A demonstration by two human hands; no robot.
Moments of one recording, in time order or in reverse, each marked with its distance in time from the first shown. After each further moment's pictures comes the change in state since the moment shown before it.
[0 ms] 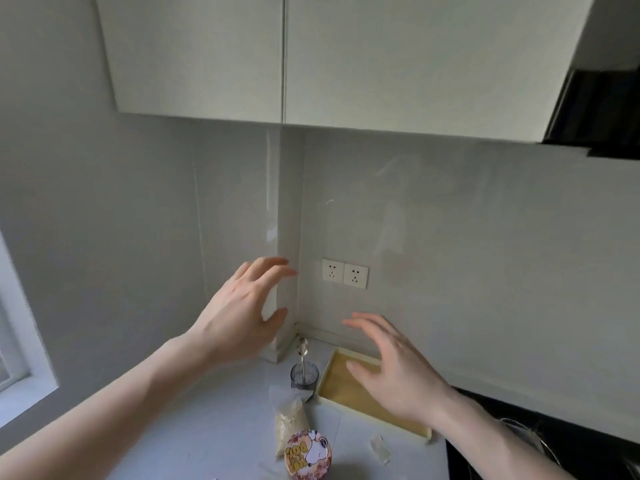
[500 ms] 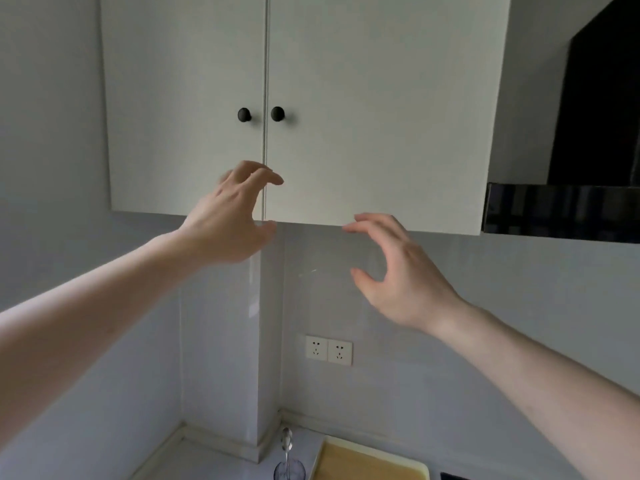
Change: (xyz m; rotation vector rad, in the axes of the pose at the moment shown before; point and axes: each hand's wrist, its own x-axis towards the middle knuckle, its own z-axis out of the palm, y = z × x) left_hand 0.171 0.033 -0.174 0.104 0.336 0.094; right_hand 0.081 -0.103 -0.188 -0.196 0.499 -0.337
